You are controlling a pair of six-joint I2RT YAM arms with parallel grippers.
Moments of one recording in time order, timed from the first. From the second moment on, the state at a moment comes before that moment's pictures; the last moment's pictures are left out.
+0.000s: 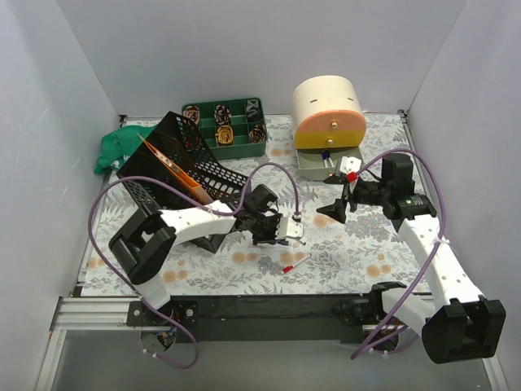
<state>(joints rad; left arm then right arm) -0.88 1.72 1.04 -0.39 0.43 0.79 0.16 1.01 0.86 -0.43 -1.00 -0.68</state>
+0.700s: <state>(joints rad) -0.85 1.34 0.56 0.62 0.43 -0.14 0.19 1.15 0.85 -0.52 -1.25 -0.74</state>
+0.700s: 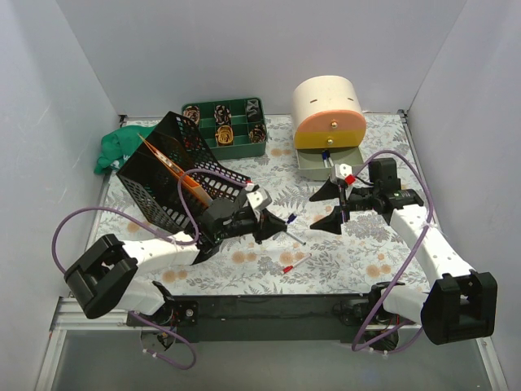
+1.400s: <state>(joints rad) -0.88 1.52 0.54 1.14 0.37 -0.38 0.22 1.18 0.80 -0.38 -1.44 -0.58</state>
